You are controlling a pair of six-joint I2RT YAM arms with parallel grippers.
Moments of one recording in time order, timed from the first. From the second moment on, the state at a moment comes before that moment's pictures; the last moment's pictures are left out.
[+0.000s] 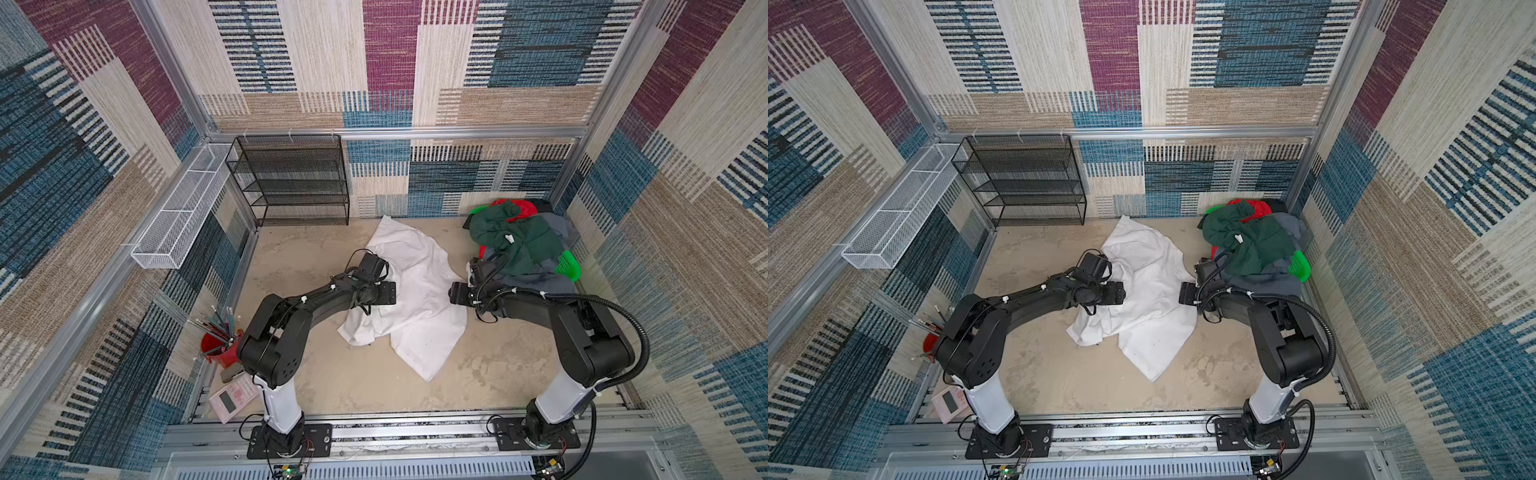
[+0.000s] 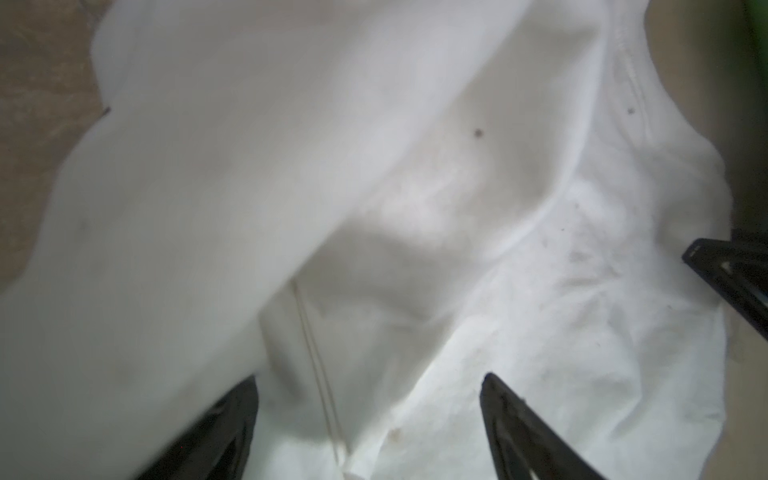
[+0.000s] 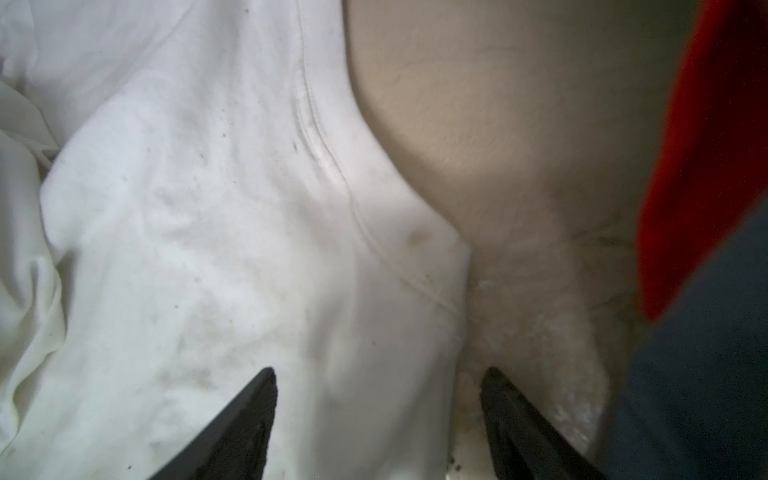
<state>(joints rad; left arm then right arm) -0.53 1.83 1.18 -0.34 0.03 -0.48 0.29 1.71 0.85 -0.04 -0.04 0.42</state>
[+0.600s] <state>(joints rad) -0.35 1.81 1.18 -0.41 0.04 -0.50 0.28 1.78 0.89 -0.01 -0.02 0.41</state>
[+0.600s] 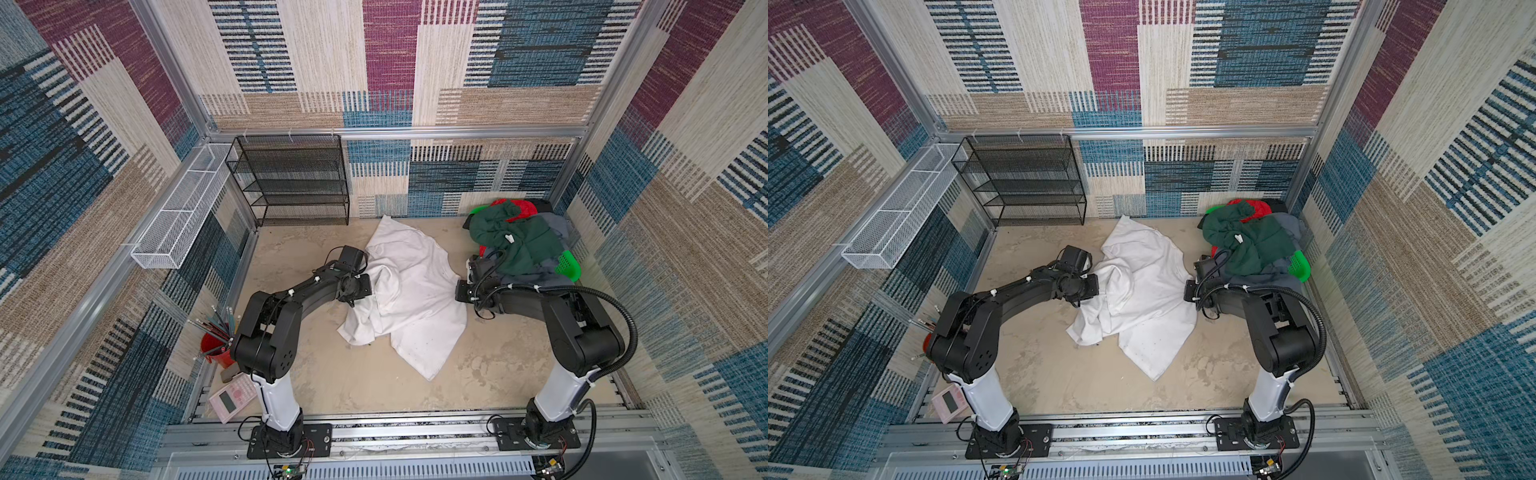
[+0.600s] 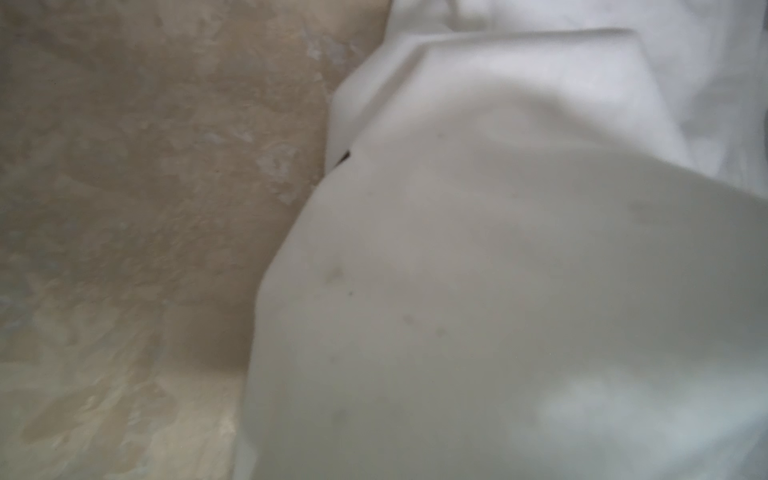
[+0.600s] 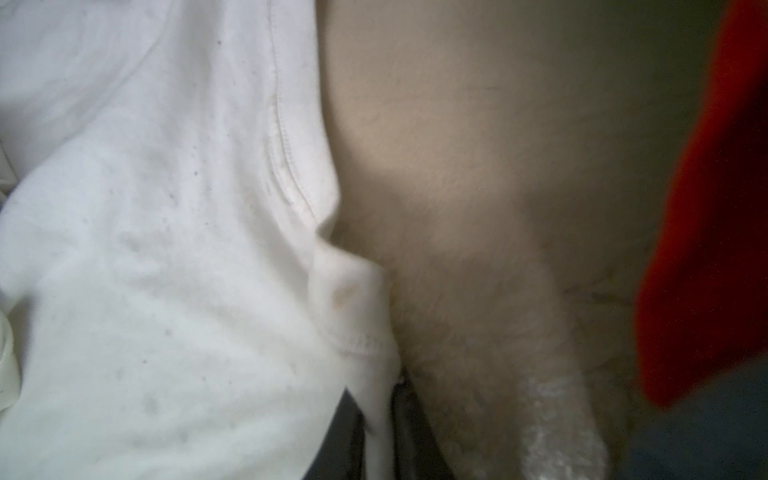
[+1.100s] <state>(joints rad) -0.20 1.78 1.23 -0.51 -0.10 -0.45 0.27 1.72 0.86 -0.07 0.00 0.41</state>
